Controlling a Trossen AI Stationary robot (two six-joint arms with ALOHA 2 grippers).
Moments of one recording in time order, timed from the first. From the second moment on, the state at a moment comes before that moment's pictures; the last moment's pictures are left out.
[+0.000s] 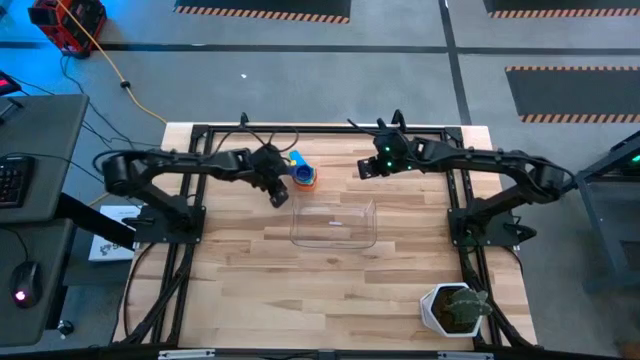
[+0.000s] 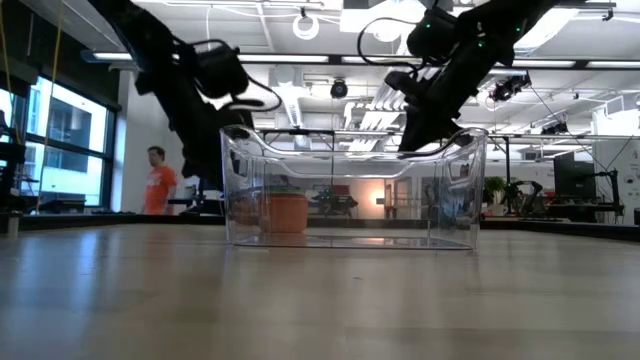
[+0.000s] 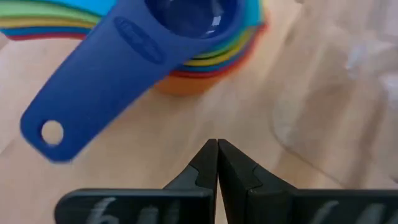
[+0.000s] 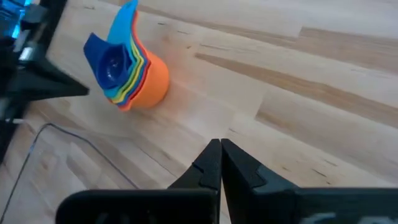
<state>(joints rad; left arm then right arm) 0.41 1.45 0.73 -0.28 0.13 -0.20 -0.43 1.38 0.90 -0.36 -0.04 0.78</state>
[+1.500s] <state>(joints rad) 0.63 1.60 0.73 0.04 0.07 -0.02 -0.40 2.04 1.31 0.01 0.01 0.85</state>
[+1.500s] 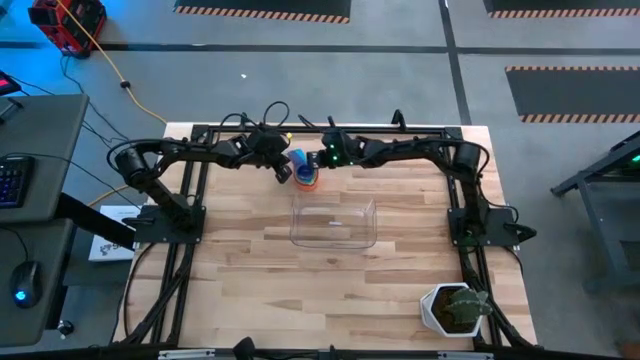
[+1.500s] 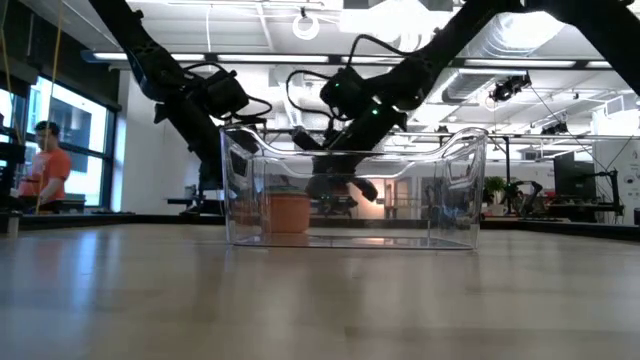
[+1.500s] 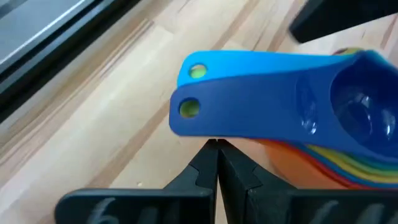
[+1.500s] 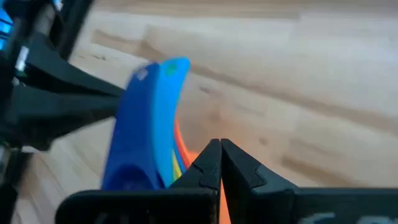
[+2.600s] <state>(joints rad) 0.65 1.50 0.73 -0.22 0.14 -0.06 -0.43 2.06 1.49 -0.19 -0.06 0.65</state>
